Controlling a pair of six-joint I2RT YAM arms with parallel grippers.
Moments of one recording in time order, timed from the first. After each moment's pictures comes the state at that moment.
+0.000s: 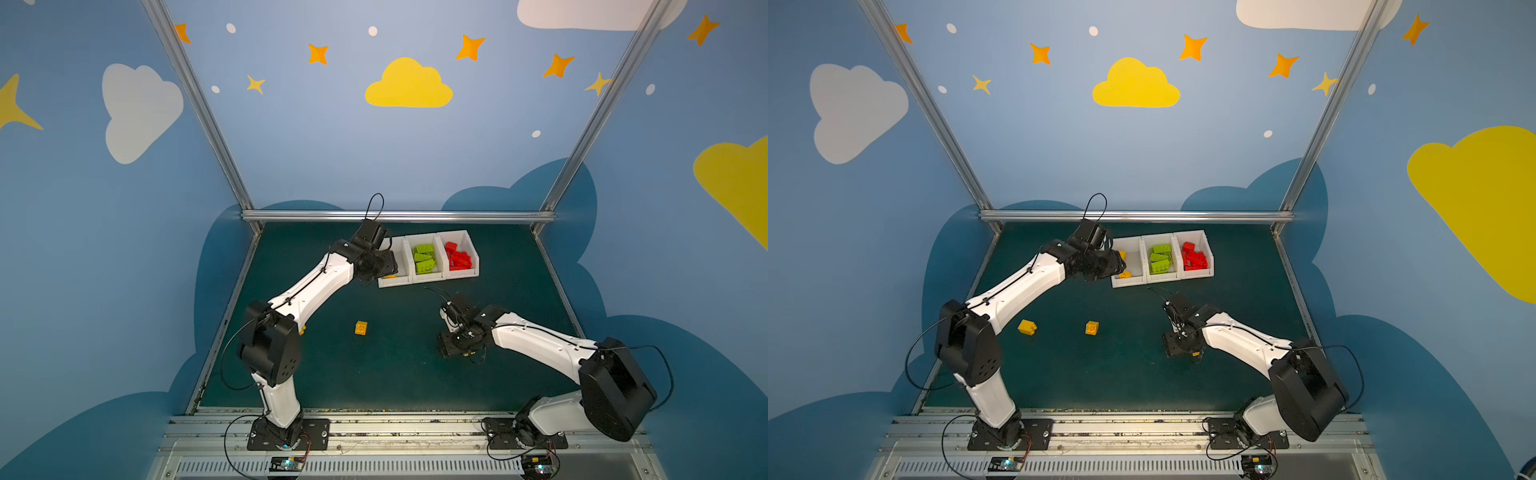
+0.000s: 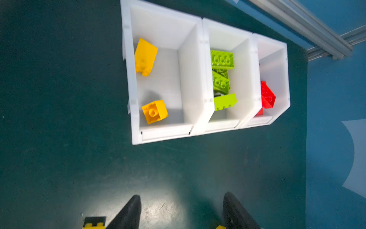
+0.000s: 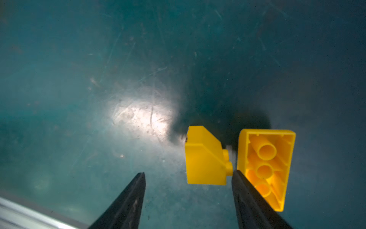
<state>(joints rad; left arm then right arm) -0.51 1.75 1.51 -0.69 0.08 -0.71 0.73 1.43 0.83 -0.72 -0.03 0.41</state>
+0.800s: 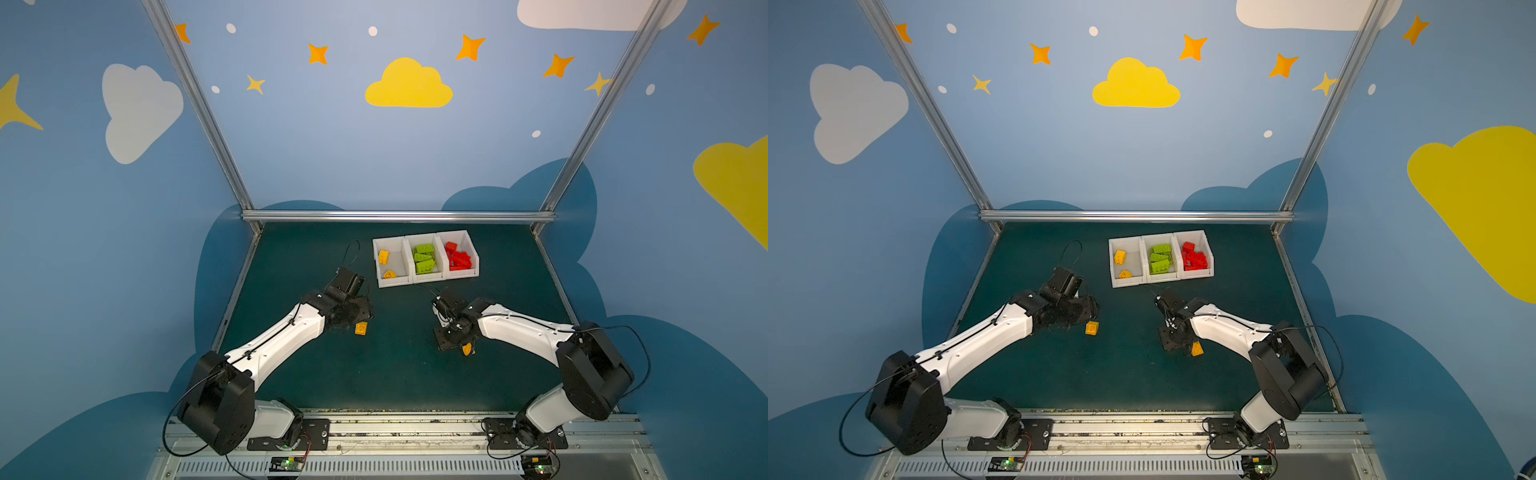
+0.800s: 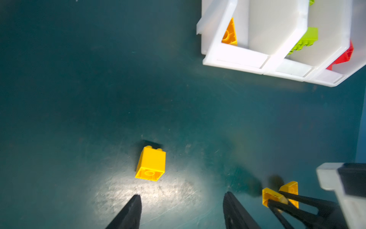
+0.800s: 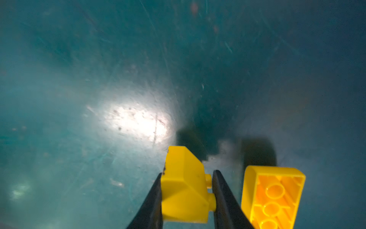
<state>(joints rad) -0.52 1.35 0.94 -0.61 0.01 -0.76 0.74 1.56 0.93 -0.70 0.00 0.38</state>
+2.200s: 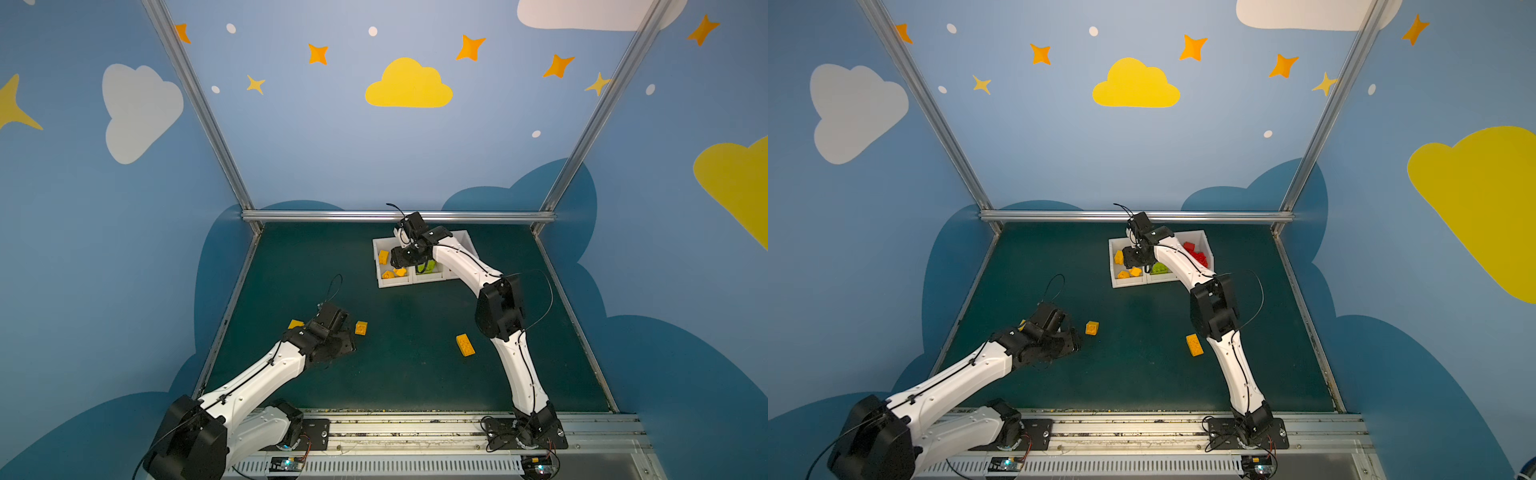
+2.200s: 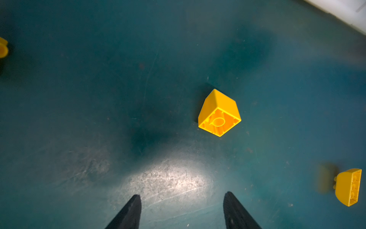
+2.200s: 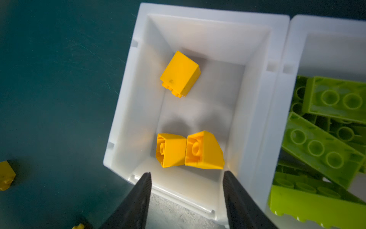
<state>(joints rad) -0.52 1.10 0.60 -0.59 -0.01 -0.82 0.60 2.38 2.22 -0.85 -0.13 0.23</state>
